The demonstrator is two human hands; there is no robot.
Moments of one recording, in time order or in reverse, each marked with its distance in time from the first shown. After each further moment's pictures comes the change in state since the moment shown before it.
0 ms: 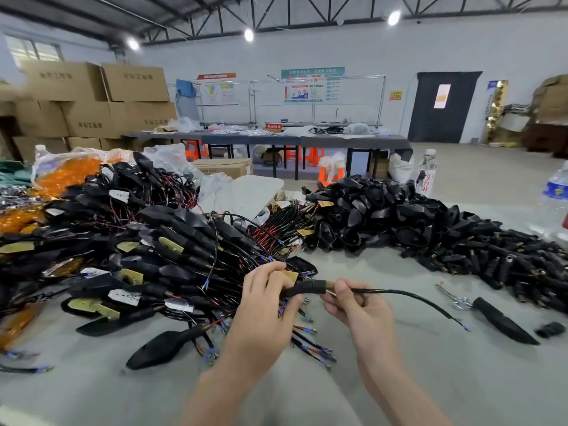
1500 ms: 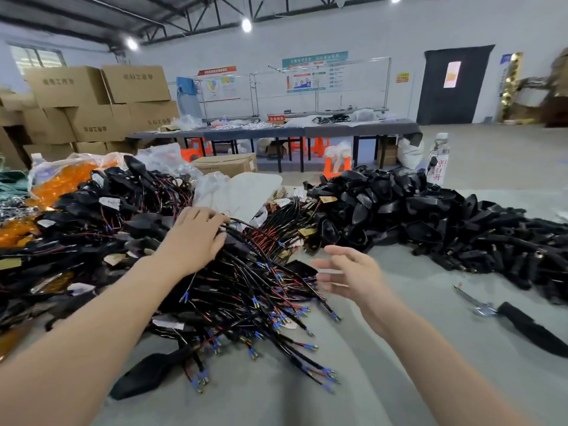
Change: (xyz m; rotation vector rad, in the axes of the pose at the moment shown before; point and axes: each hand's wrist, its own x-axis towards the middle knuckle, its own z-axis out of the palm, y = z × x) left_hand 0.143 -0.112 -0.072 0.870 -0.332 0.032; right_hand 0.091 -0.022 0.013 -0.212 -0.199 0.248
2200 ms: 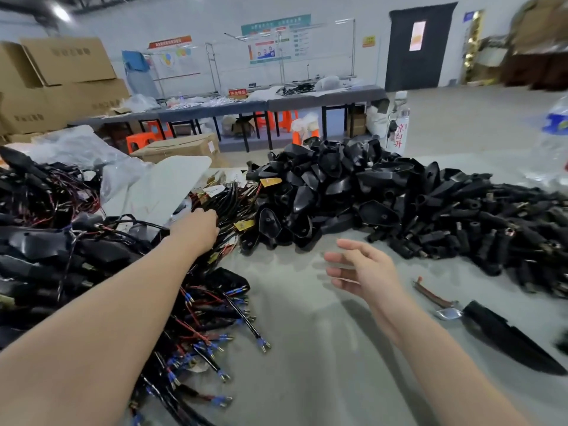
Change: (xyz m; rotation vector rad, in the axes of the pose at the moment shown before) left_hand 0.151 0.114 0.110 0.041 -0.362 -0.199; right_hand 0.074 0.025 -0.125 0.054 0.212 0.023
